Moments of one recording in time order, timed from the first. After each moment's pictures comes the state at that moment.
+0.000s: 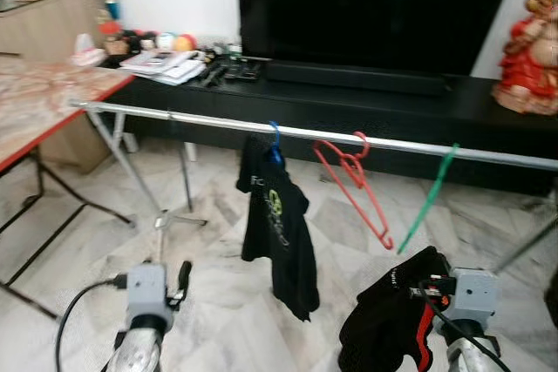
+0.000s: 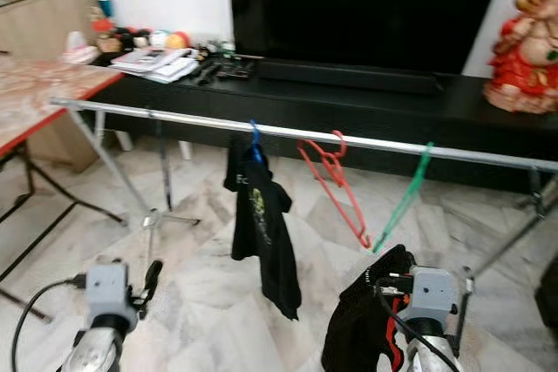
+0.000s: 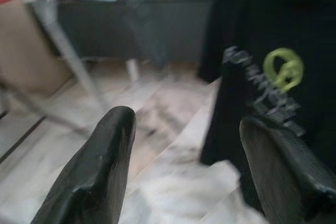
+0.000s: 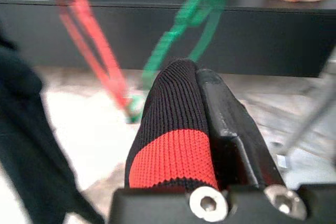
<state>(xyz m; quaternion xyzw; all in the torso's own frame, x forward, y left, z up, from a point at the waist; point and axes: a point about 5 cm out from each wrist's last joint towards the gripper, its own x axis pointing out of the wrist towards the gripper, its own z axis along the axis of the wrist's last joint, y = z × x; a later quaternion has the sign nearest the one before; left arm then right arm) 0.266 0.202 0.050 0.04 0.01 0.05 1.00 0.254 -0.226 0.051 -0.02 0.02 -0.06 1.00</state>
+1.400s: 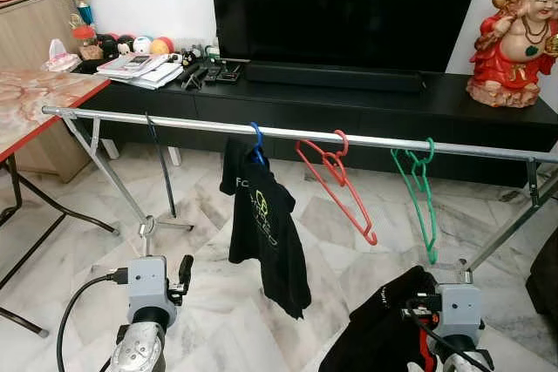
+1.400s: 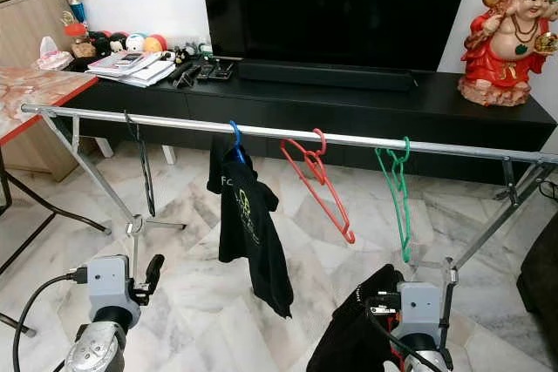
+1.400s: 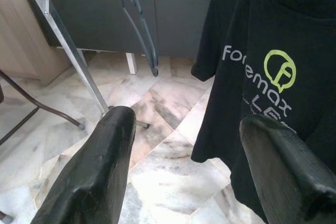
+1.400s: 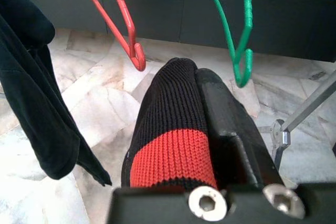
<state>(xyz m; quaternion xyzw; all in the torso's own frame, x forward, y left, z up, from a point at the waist) 0.265 0.206 0.050 0.02 0.04 0.07 1.00 0.242 -0.217 0.021 -0.04 0.08 -0.02 1.00</state>
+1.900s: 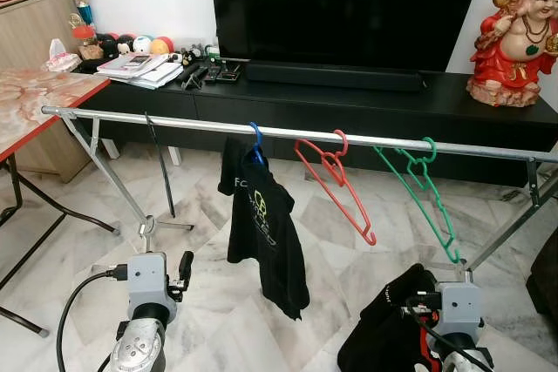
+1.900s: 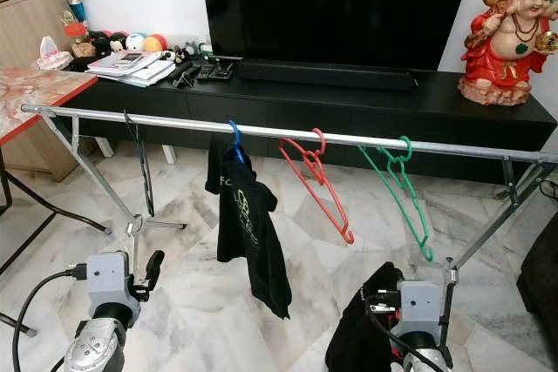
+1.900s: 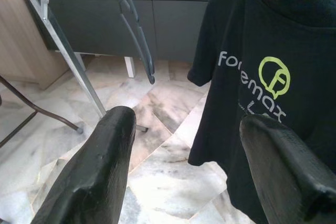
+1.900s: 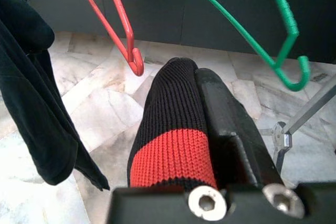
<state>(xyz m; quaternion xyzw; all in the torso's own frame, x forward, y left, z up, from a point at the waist) 0.268 0.205 0.055 0.02 0.03 0.07 1.00 0.244 -0.217 0.023 -0.04 0.07 -0.02 1.00</state>
